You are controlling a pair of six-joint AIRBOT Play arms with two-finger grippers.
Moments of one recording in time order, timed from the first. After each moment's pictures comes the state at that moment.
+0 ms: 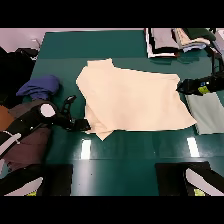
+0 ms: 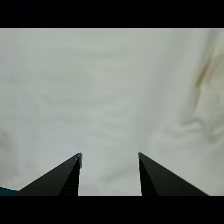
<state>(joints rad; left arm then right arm) -0.33 -1.12 0.65 0.98 -0.92 -1.53 -0.15 -1.04 1.15 -1.22 1.27 1.43</state>
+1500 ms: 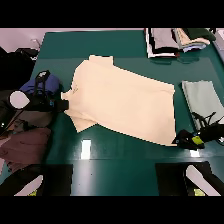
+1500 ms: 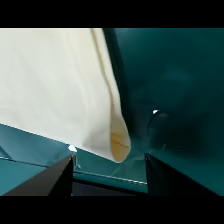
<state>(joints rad) -0.18 -0.93 0.85 1.32 -1.00 -1.70 -0.49 -0.96 0.47 -1.22 1.45 1.35</state>
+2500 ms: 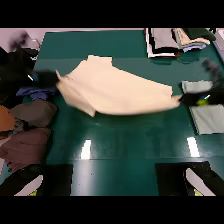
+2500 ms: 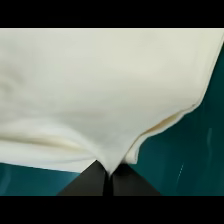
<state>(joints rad) -0.17 -0.93 1.31 1.28 -1.10 -1.64 -0.18 -0.85 1.03 -1.14 1.28 1.38</state>
